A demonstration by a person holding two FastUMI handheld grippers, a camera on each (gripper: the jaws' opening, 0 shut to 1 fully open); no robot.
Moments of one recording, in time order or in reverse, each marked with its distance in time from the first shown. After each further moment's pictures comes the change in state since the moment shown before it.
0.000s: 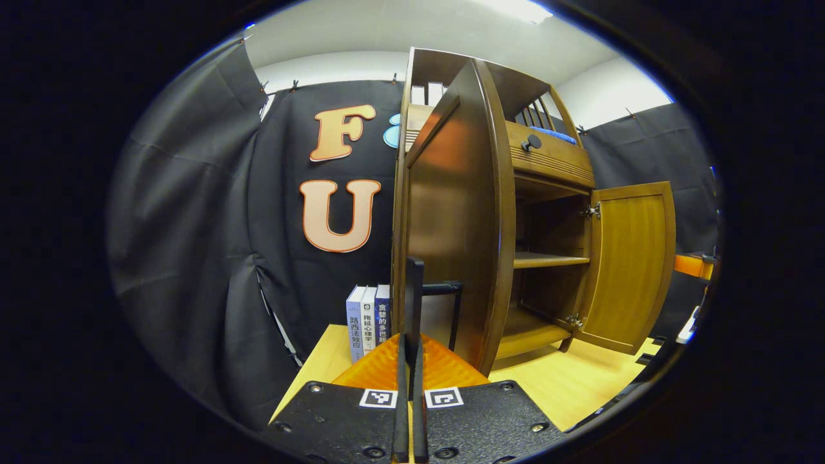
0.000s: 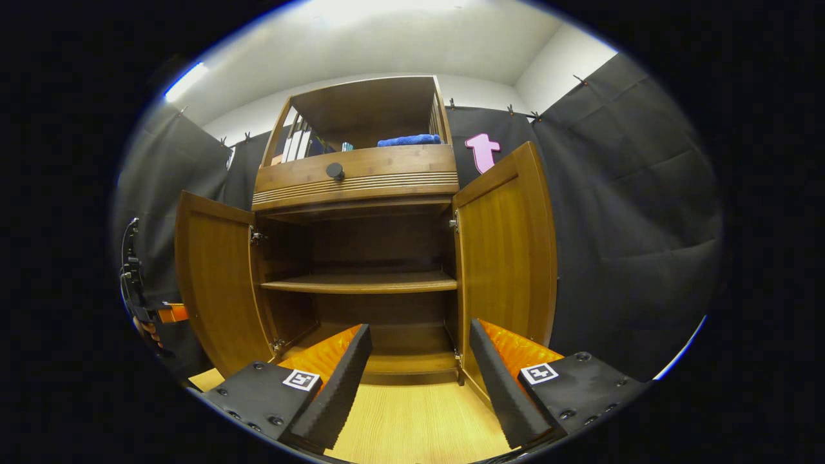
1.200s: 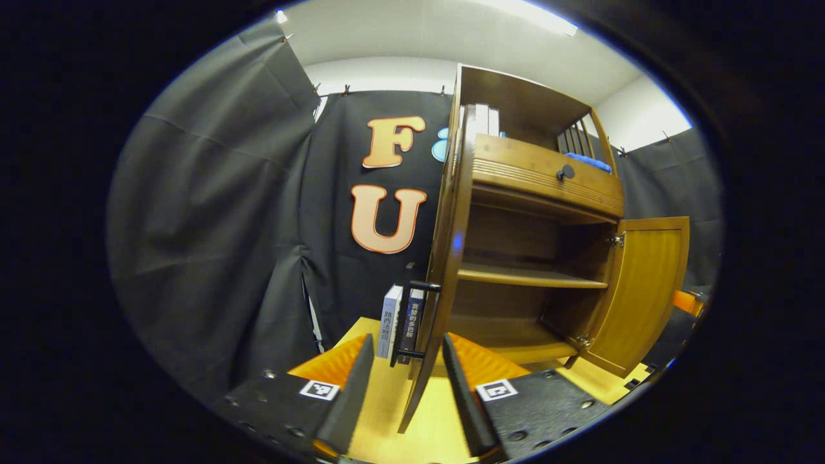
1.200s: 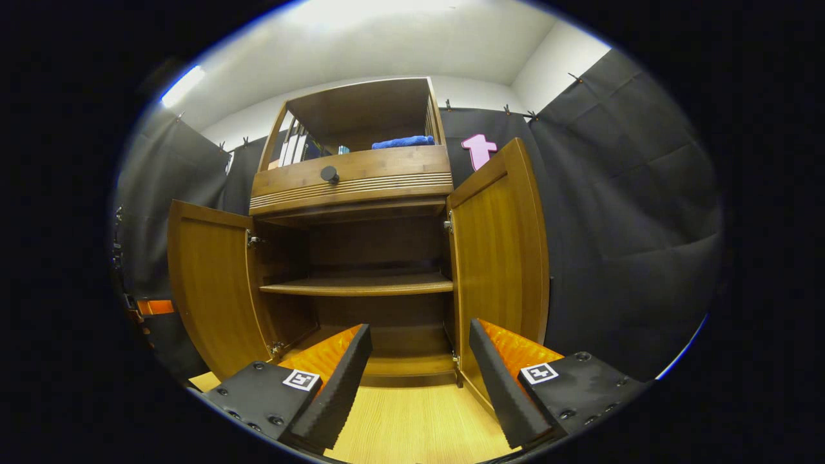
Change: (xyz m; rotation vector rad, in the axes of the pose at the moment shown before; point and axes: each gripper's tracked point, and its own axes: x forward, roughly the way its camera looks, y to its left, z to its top) left arm -0.086 0.010 0.027 -0.110 -0.041 0.191; right arm -0.003 -0.016 0.004 0.006 -0.030 0.010
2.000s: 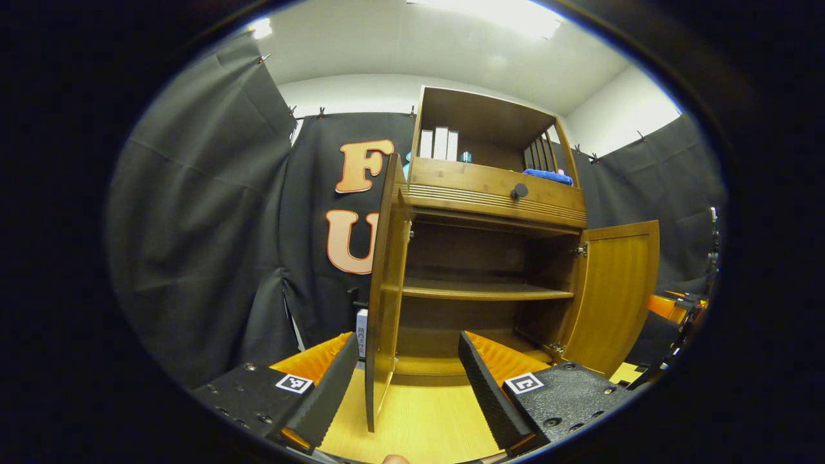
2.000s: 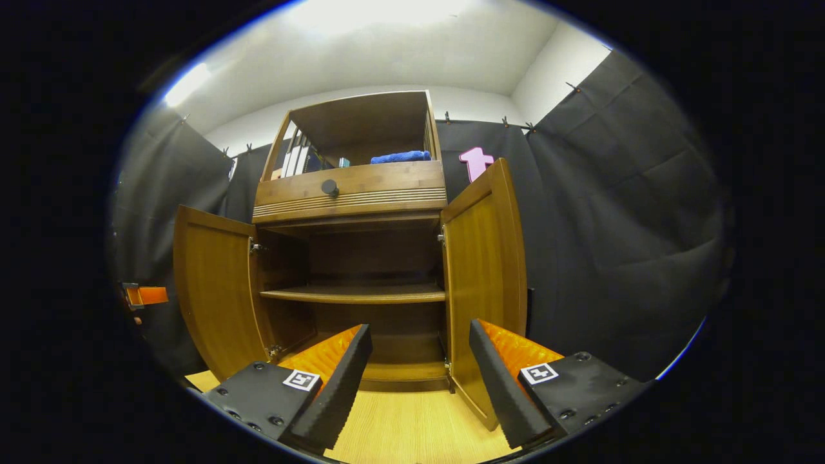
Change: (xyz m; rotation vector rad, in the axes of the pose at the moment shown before) left arm -0.030 -0.063 0.028 0.042 -0.076 -0.090; right arm -0.020 -0.016 0.010 -0.008 -0.047 -0.003
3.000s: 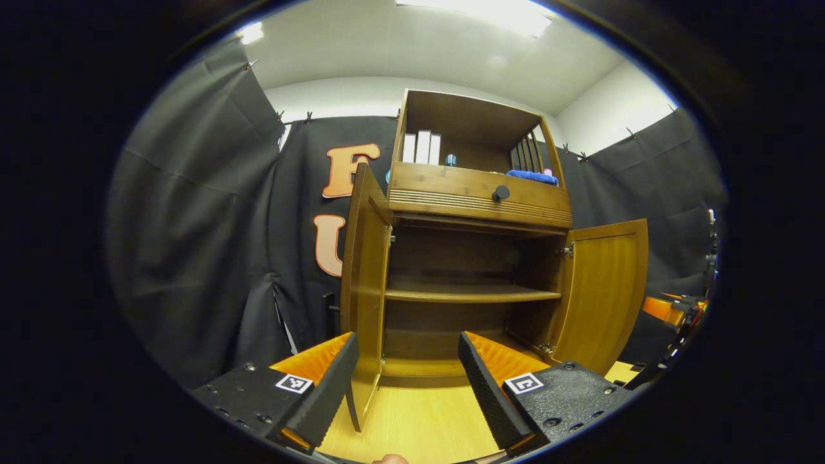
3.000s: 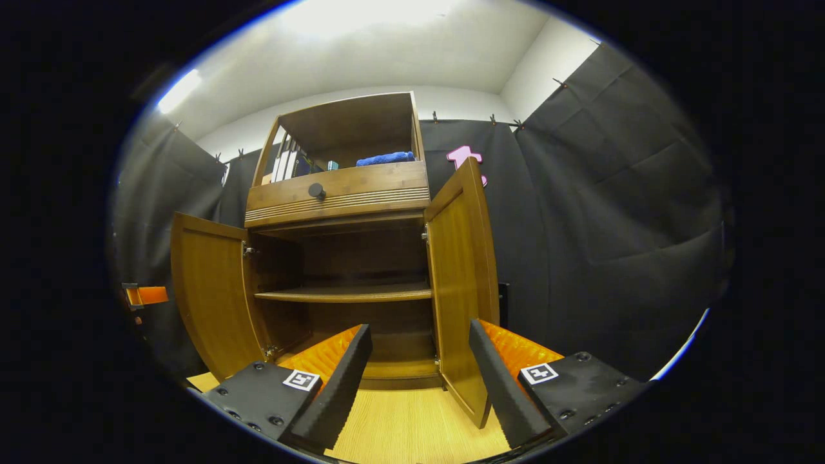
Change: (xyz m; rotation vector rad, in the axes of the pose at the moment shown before) left arm -0.006 -0.027 0.006 0.020 -0.005 -0.028; right arm -0.013 -0.029 -0.003 0.036 0.001 -0.026
